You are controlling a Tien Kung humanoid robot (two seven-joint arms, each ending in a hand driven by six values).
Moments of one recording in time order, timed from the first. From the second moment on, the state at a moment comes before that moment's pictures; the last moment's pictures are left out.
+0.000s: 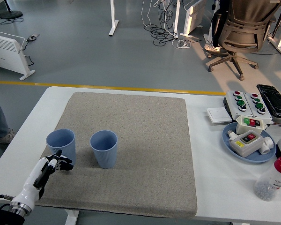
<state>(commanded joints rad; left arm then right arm) -0.03 0.37 -1.12 -1.33 1.04 0.15 -0.29 0.21 -0.16 0.64 0.20 -0.70 -0.24 -0.27</state>
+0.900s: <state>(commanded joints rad) -0.09 0.34 -1.07 -1.25 1.02 0.18 -0.33 0.21 -0.15 0.65 0.20 -0.72 -0.24 -0.28</state>
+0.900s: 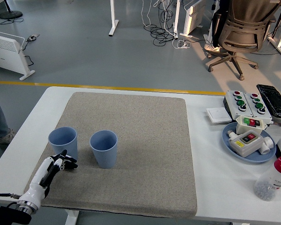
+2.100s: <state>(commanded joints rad) -0.29 0.32 -0.97 -1.06 0.96 0.19 -0.36 0.21 -0.14 0.65 0.20 -0.73 -0.24 -0.28</state>
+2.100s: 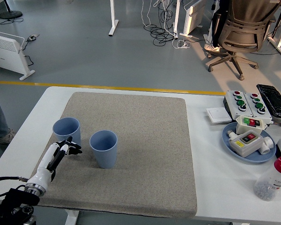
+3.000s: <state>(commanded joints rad) -0.44 0.29 -0.88 -0.88 0.88 0.20 -0.39 0.22 -0.14 0.66 0.20 -0.75 -0.24 -0.29</state>
